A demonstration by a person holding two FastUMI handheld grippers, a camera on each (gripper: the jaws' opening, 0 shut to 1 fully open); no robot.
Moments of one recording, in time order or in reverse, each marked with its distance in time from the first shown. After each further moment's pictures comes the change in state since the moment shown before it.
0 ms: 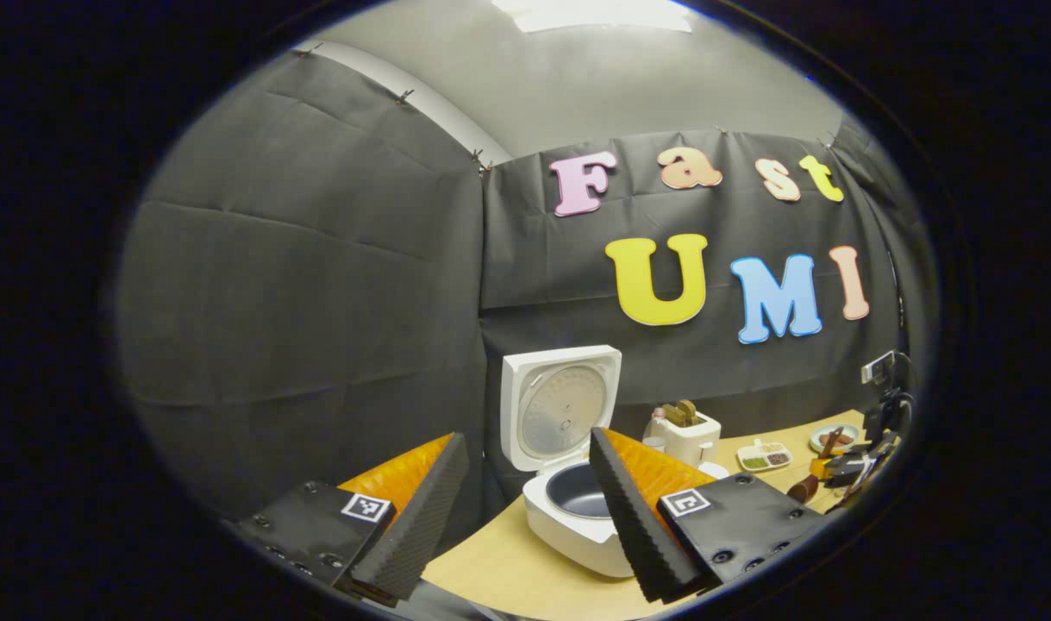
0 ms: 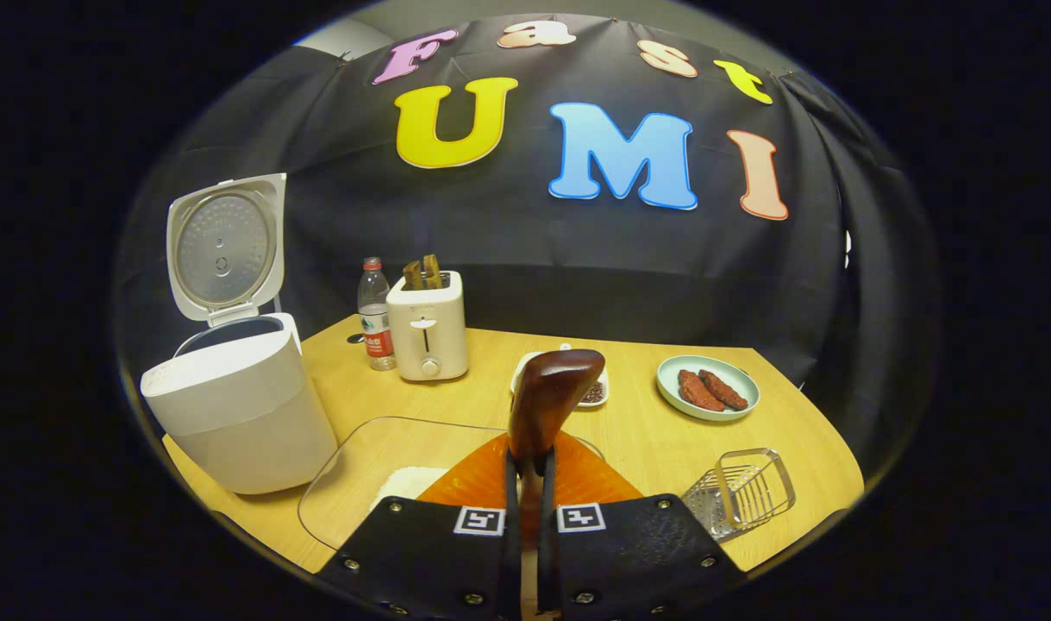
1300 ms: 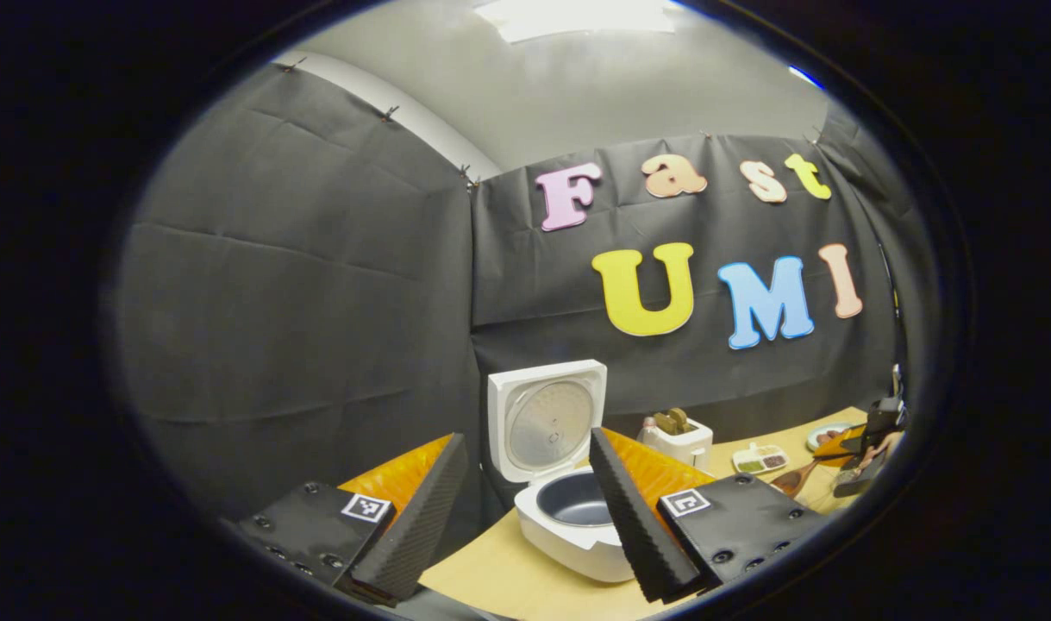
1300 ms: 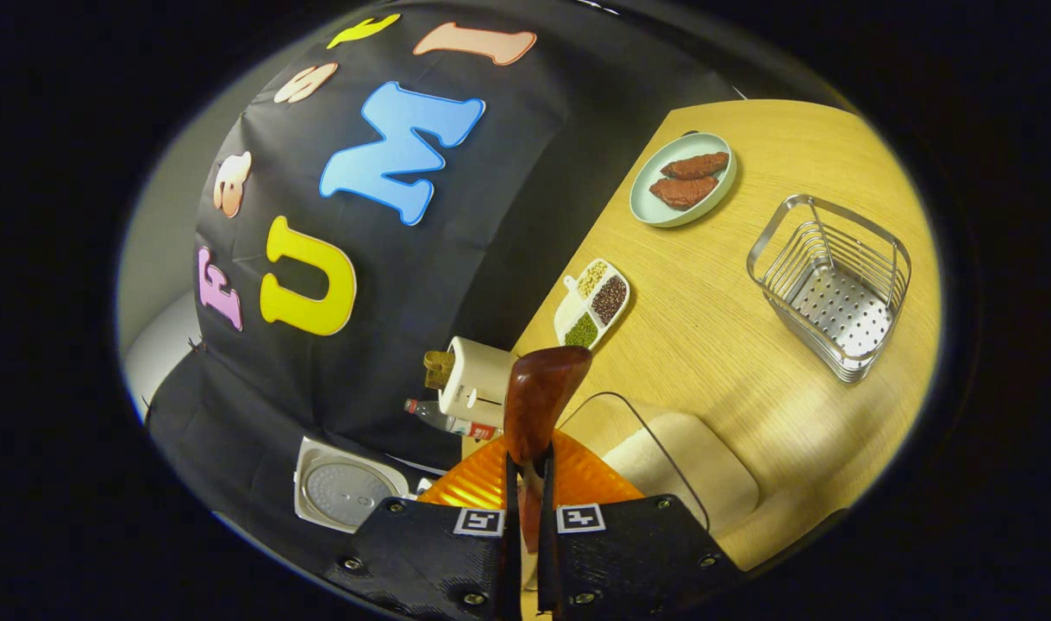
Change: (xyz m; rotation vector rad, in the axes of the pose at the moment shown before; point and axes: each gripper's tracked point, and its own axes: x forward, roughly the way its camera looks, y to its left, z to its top) left arm -0.014 -0.023 0.011 0.030 -0.043 -0.008; right arm -0.001 -0.023 0.028 1.128 0.099 0.245
